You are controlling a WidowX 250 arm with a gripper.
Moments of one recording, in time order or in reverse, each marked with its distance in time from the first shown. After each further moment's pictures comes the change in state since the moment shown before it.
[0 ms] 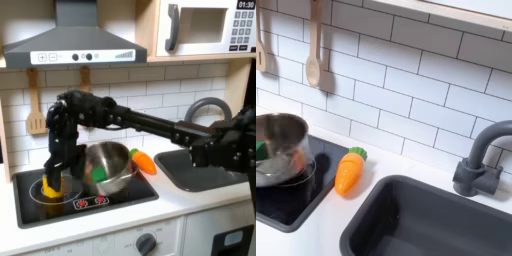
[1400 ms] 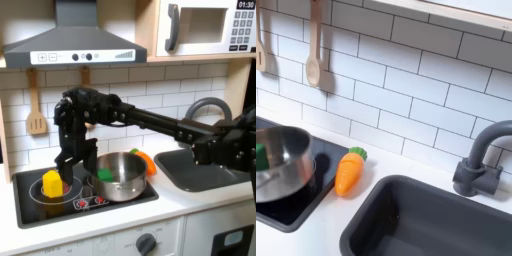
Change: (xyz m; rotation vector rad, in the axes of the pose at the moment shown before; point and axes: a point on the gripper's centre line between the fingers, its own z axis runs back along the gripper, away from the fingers) arm -0.005 -0.023 0.008 -0.077 0.013 -0.064
